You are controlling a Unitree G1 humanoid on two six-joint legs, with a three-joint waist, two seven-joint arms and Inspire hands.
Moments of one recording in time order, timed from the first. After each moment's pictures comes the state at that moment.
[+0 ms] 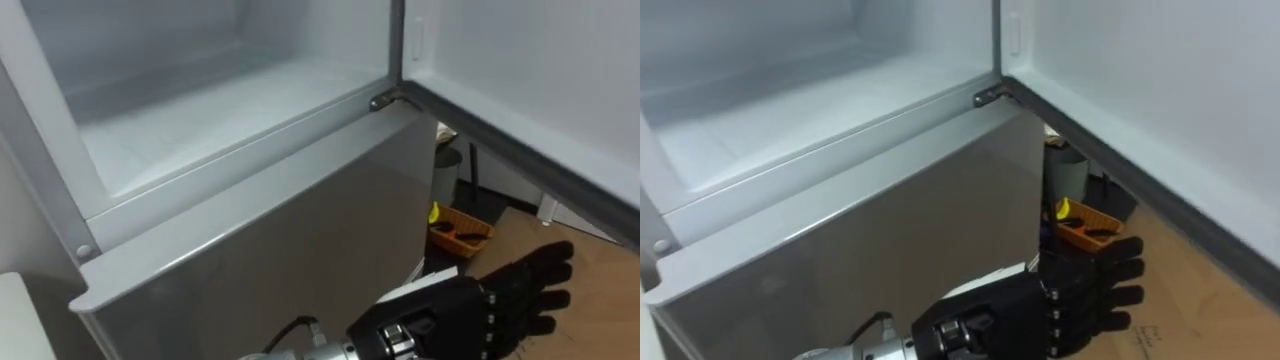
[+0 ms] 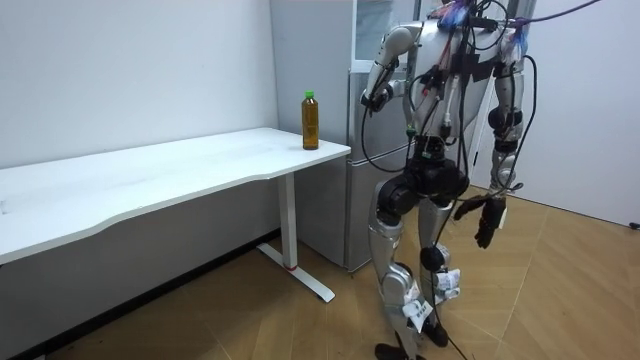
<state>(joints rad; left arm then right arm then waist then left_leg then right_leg) -0.44 0.21 -0.52 -0.09 -0.62 0.25 -0.54 0.08 -0.31 0.02 1.29 0.24 0.16 0.19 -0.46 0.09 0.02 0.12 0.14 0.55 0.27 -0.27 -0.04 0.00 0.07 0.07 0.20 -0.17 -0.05</state>
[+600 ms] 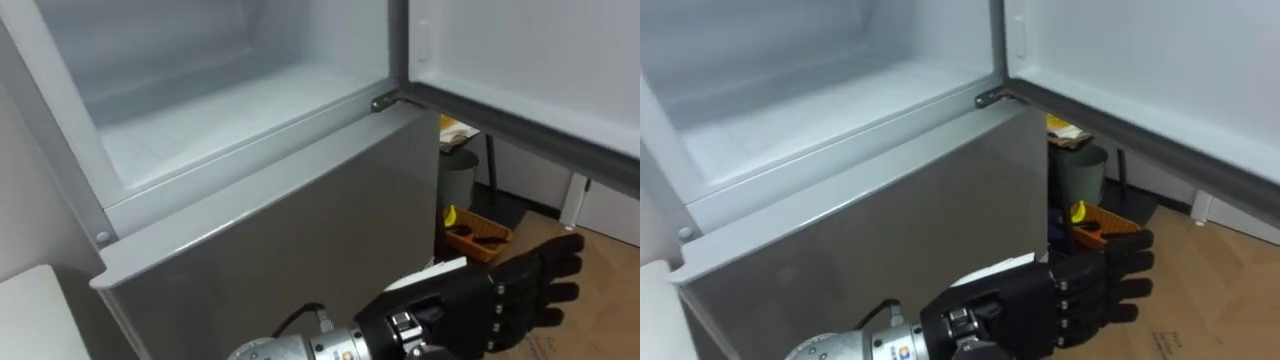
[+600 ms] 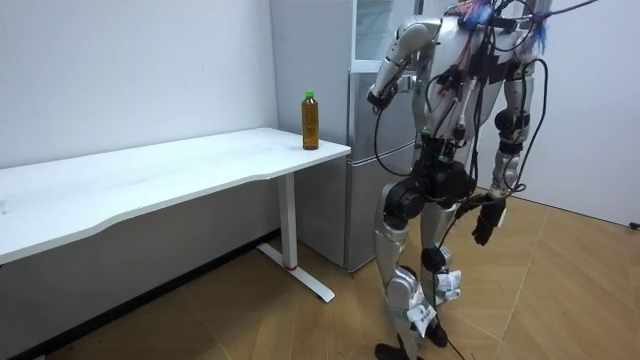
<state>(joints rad) -0.48 0.22 -0.51 -0.11 -0.62 0.25 -0.54 0.07 -0.33 0.02 1.29 0.30 0.15 0.19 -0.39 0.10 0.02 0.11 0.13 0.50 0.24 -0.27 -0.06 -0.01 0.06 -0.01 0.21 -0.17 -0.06</state>
